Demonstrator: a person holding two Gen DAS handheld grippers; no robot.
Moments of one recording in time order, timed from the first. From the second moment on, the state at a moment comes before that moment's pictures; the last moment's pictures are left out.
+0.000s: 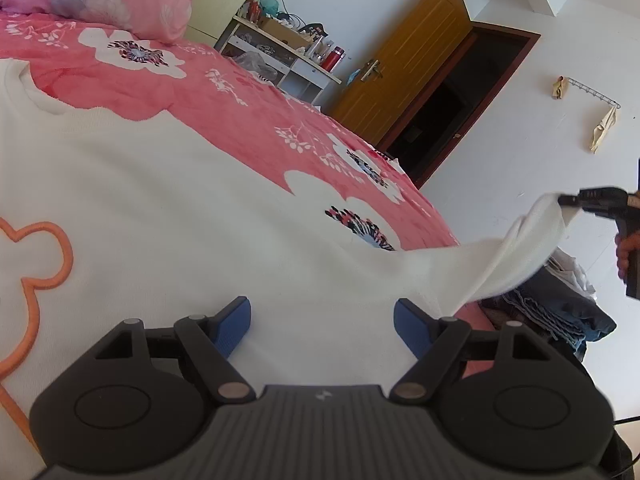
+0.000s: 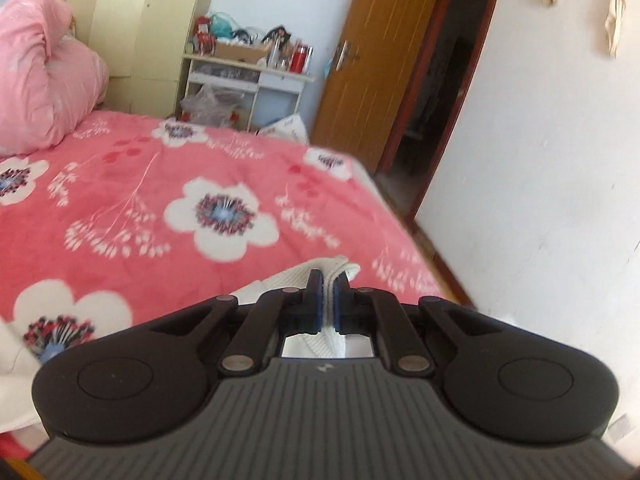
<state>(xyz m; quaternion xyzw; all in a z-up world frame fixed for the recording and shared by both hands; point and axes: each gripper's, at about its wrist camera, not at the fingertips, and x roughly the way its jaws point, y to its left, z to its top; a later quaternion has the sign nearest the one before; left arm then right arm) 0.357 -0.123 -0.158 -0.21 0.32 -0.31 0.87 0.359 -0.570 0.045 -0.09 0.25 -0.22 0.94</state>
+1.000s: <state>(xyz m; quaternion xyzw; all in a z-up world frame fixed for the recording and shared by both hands) 0.245 0.063 -0.052 -0.33 0.27 -0.18 0.89 0.301 -0.234 0.108 -0.26 -0.08 0.33 0.90</state>
